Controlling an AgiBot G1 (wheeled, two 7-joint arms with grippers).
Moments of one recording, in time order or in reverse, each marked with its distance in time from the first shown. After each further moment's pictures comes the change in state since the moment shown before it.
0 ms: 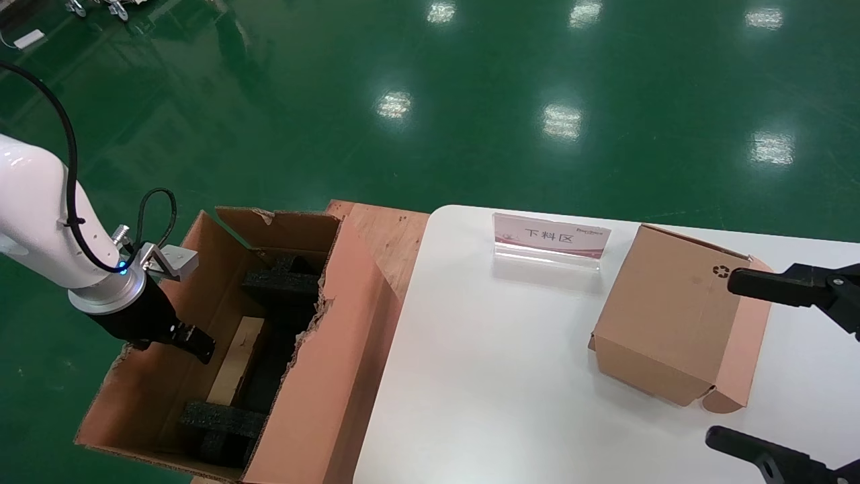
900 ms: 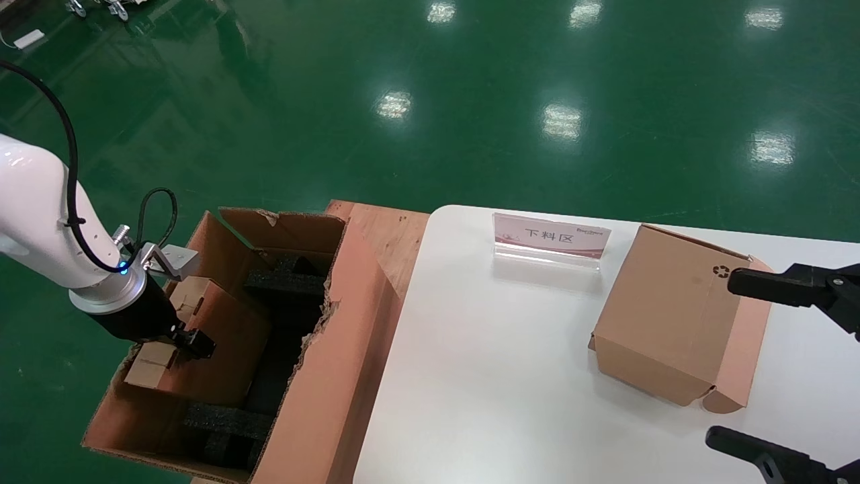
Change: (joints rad) left arm 0.001 0.001 0.001 0.000 0.000 -0.001 0.000; right arm 0.000 0.000 0.000 0.000 0.000 0.000 0.000
